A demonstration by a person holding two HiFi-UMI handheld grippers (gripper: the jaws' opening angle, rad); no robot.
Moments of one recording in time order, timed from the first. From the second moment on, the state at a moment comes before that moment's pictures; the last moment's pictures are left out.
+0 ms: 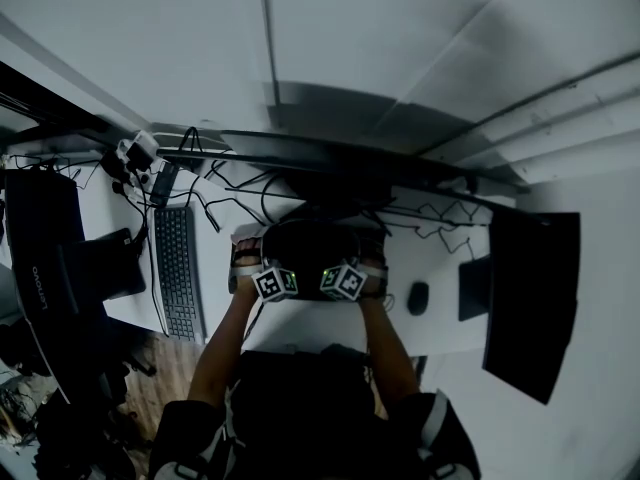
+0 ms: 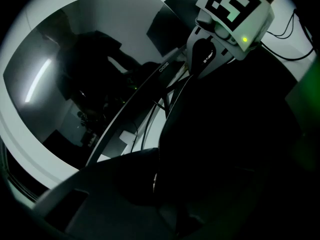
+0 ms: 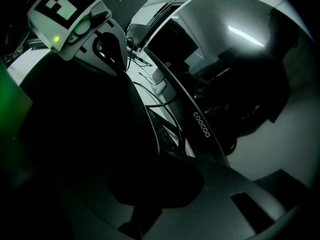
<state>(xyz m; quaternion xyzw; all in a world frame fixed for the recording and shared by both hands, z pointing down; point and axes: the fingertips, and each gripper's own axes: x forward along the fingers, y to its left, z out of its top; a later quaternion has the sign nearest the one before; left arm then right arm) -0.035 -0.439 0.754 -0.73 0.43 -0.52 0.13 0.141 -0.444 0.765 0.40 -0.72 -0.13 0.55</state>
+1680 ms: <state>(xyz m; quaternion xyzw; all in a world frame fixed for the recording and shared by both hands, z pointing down) -0.112 -0.197 0.503 -0.84 0.52 -0.12 -0.07 0.104 -0.188 0.535 0.63 -0.74 0.17 0.17</state>
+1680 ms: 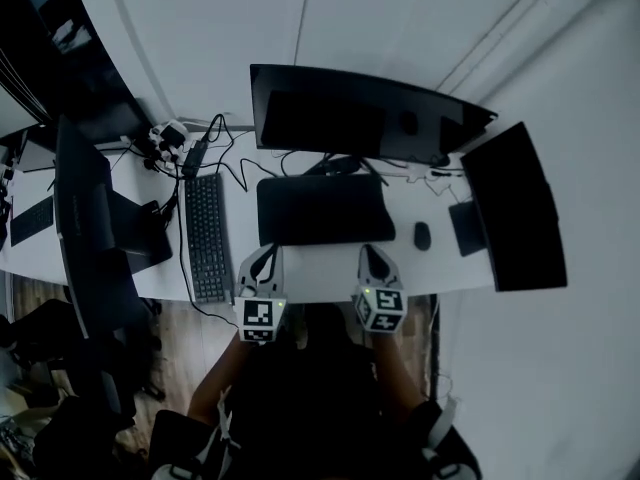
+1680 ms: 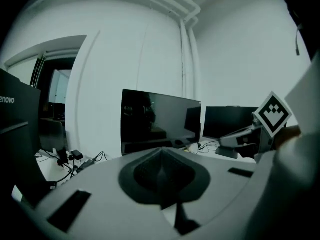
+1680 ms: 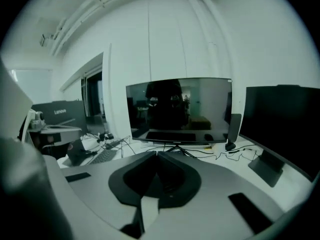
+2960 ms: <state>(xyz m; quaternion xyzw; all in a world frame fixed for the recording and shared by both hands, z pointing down) -0.062 -0.114 0.432 -0.85 0.52 -0.07 -0.04 0.106 -0.087 0.439 0.59 -0.79 0.12 0.08</state>
